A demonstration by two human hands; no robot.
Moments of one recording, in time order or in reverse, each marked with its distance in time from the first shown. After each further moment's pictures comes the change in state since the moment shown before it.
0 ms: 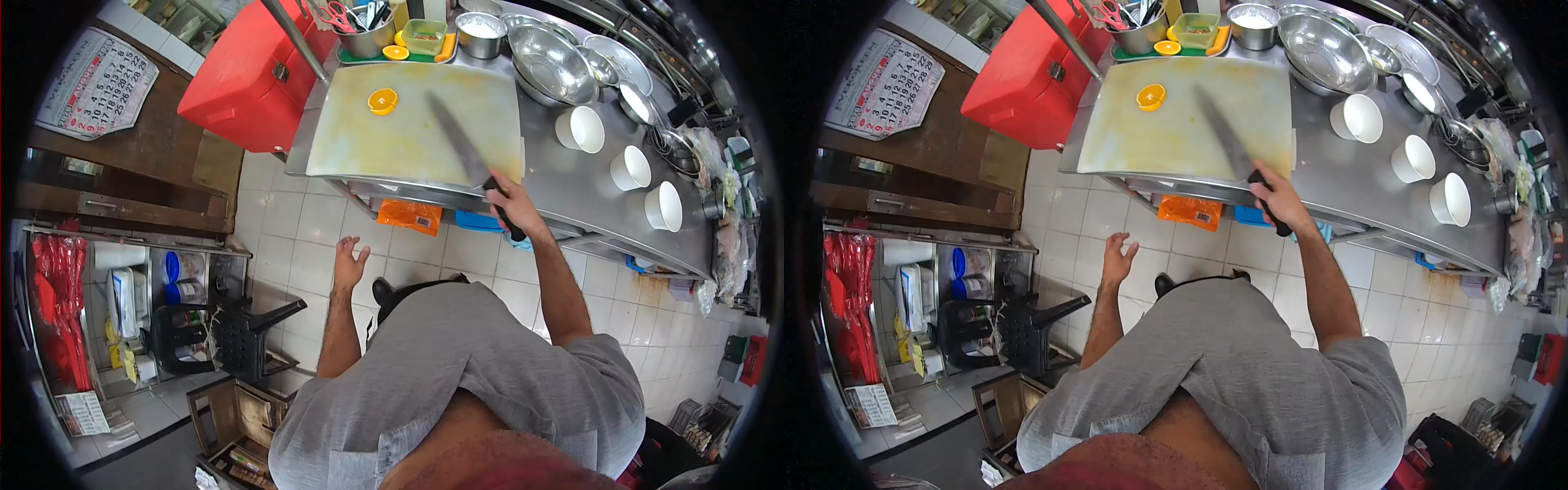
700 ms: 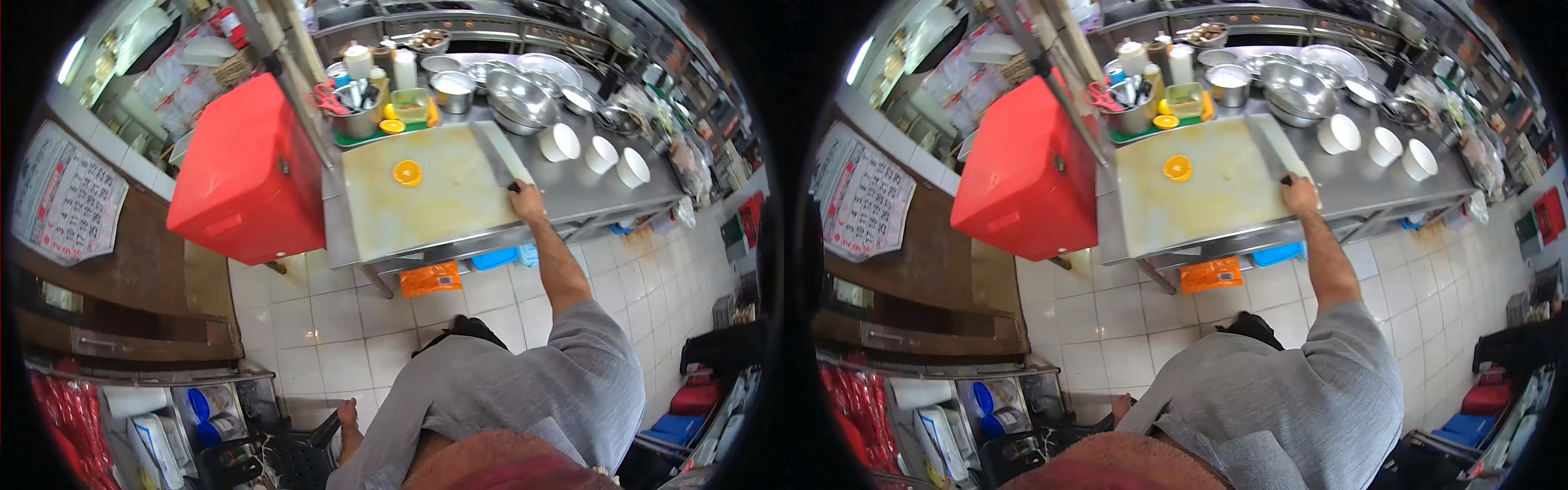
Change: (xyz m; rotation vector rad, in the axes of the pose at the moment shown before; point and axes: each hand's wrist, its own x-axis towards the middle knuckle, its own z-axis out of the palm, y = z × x) left_hand -0.075 -0.384 -0.150 0.206 -0.377 -0.532; right_hand 0.095 0.000 0.048 -0.782 0.953 0.141
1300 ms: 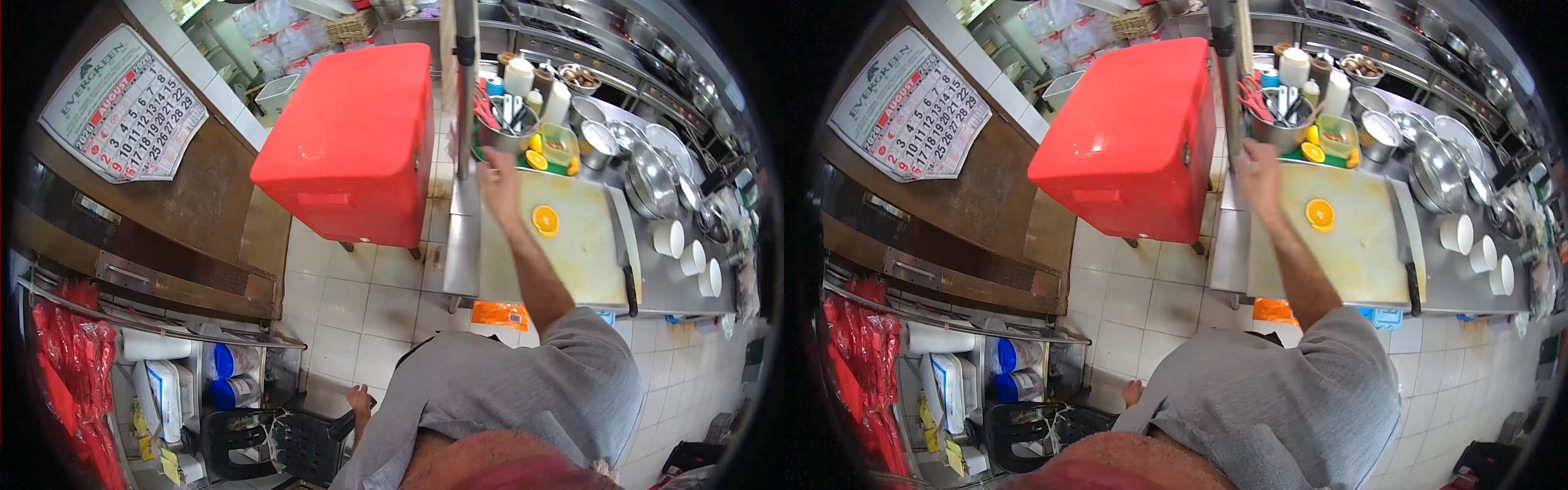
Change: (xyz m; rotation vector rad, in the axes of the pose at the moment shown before) left_hand 0.060 0.009 -0.088 -0.253 0.470 -0.150; right_hand -0.016 -0.412 0.103 0.836 0.323 -0.785
